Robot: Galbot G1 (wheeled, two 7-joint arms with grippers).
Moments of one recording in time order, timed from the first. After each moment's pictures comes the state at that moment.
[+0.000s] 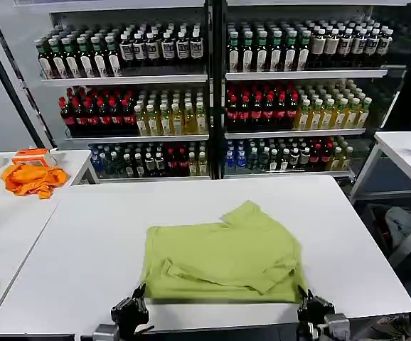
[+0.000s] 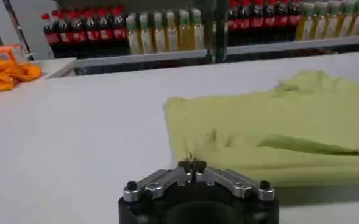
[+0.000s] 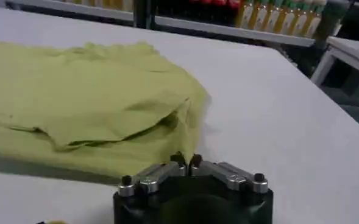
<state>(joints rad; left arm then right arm) 1.72 -1.24 -0.35 -2.22 -0.23 0.43 -0.29 -1.75 1.16 0.51 2.24 0.25 -0.50 0.22</state>
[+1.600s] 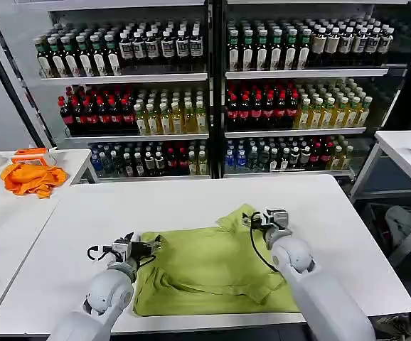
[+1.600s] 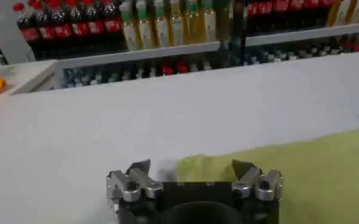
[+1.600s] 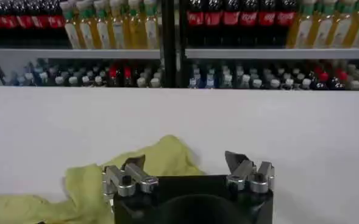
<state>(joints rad) 1.02 -1.12 -0.20 -1.72 -0.52 0.57 -0.33 -0.67 1.21 0.02 1.44 0.66 -0.57 0.30</state>
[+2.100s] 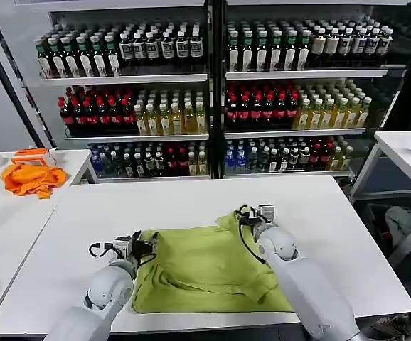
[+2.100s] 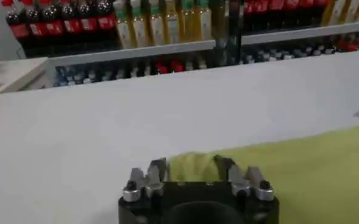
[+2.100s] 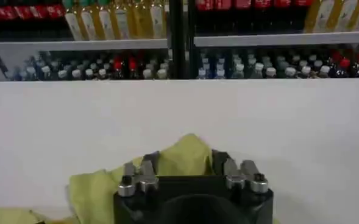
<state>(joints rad) 1.00 -1.10 -0.18 -1.70 -0.55 0.57 -0.30 -0.63 1.25 -0.02 1.35 0.68 -0.57 0.31</state>
